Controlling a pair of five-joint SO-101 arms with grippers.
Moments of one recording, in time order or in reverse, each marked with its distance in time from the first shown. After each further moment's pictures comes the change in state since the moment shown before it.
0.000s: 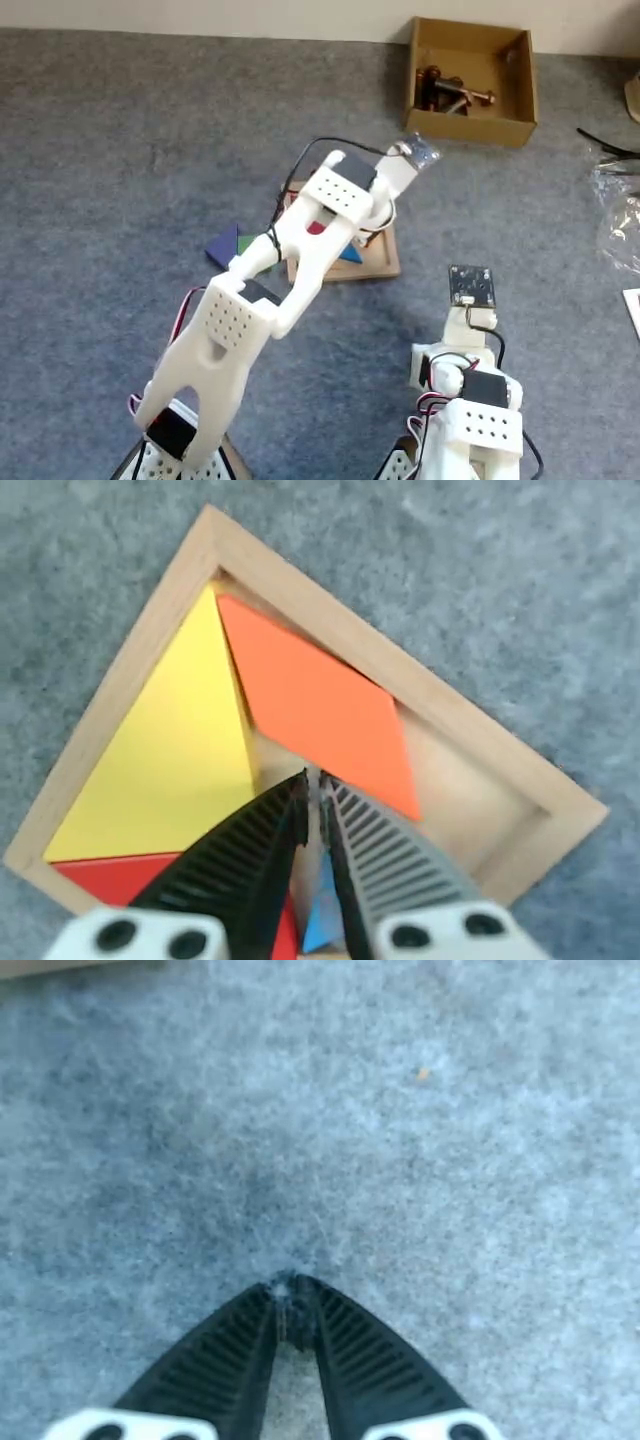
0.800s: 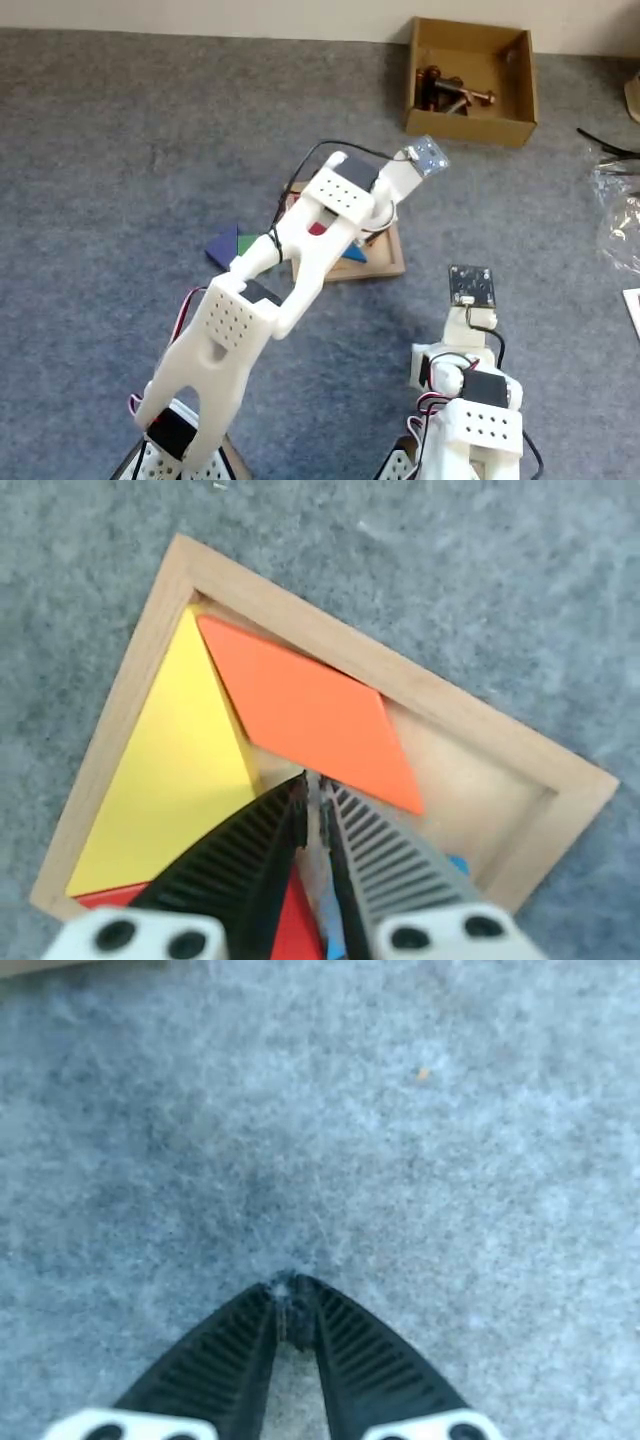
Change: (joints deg) left arm 0.2 0.0 0.0 -1.6 -7.0; right arm 0.0 0.0 0.0 0.0 0.0
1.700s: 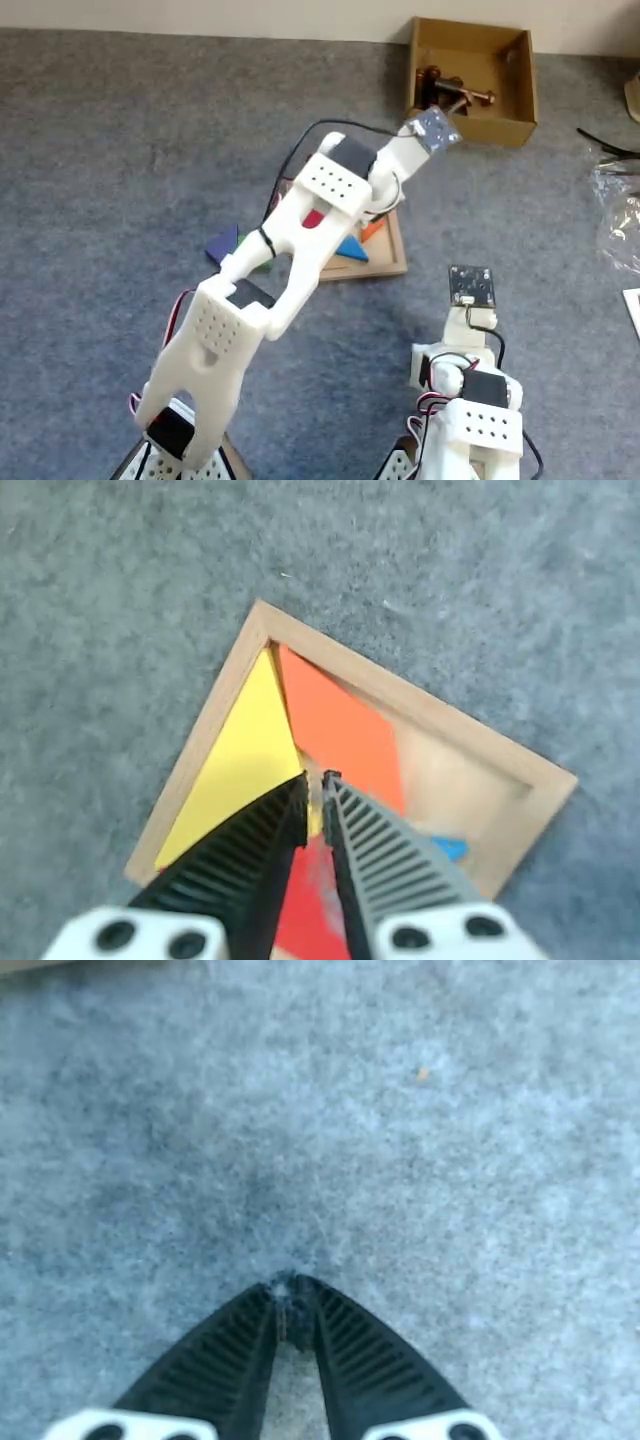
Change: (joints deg) left arm -2.1 -7.9 -3.9 4.9 -0.5; right arm 0.0 0.0 0.0 0.0 0.0
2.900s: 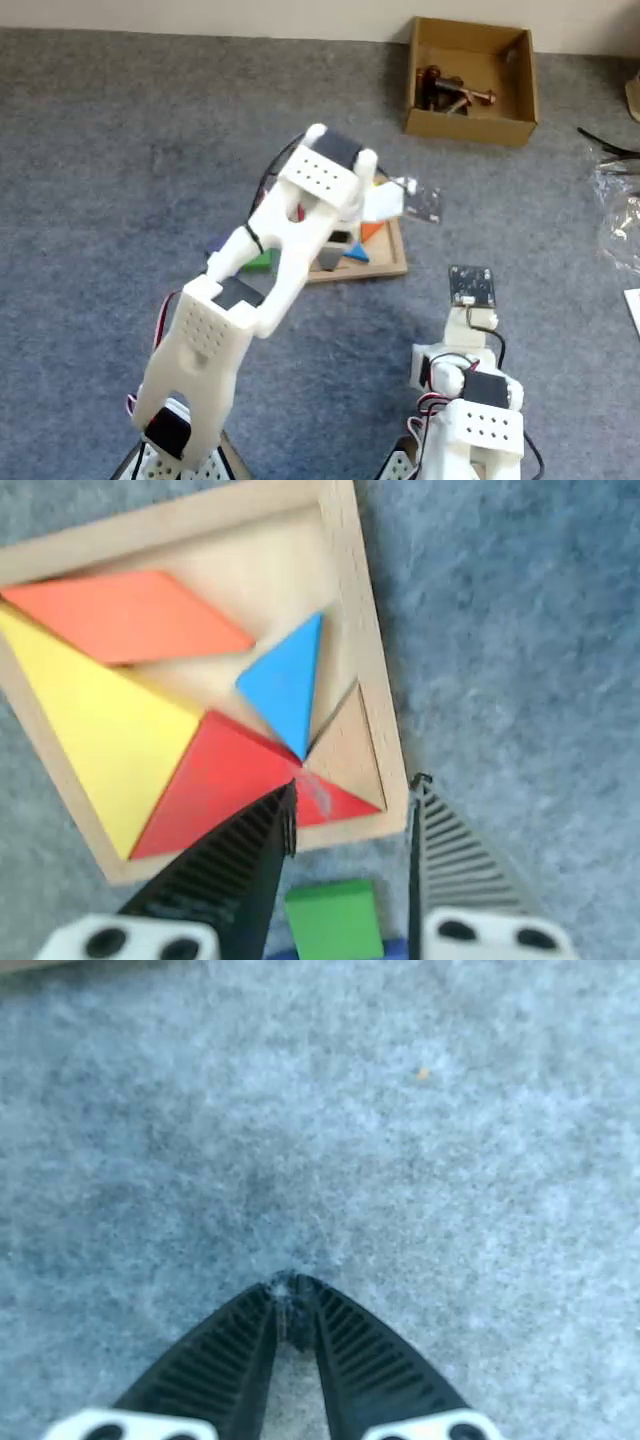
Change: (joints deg) left arm -1.9 -2.0 4.1 18.5 -43.9; right arm 0.0 0.0 0.0 0.0 0.0
